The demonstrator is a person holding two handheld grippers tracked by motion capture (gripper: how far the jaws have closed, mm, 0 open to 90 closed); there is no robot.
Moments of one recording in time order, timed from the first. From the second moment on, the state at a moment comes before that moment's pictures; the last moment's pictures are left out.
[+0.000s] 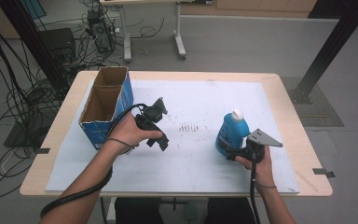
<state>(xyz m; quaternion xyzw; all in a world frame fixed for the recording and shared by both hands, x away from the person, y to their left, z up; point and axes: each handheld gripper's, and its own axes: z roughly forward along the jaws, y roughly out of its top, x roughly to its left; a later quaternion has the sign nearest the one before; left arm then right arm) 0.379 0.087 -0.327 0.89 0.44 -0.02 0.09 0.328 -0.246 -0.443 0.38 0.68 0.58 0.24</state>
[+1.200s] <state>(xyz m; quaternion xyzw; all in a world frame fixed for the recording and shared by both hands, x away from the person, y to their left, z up) 0.380 0.083 -0.325 0.89 0.44 -0.01 0.09 0.327 -0.246 -0.443 0.38 0.68 0.58 0.24</state>
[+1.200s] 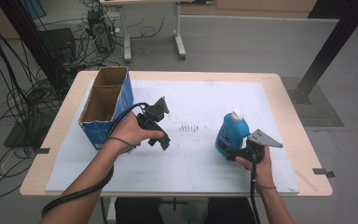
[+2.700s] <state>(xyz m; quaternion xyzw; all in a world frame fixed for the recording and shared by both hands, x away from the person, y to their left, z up) 0.379 0.078 -0.326 0.89 0.44 -0.01 0.09 0.326 -0.247 -0.443 0.38 0.68 0.58 0.24</state>
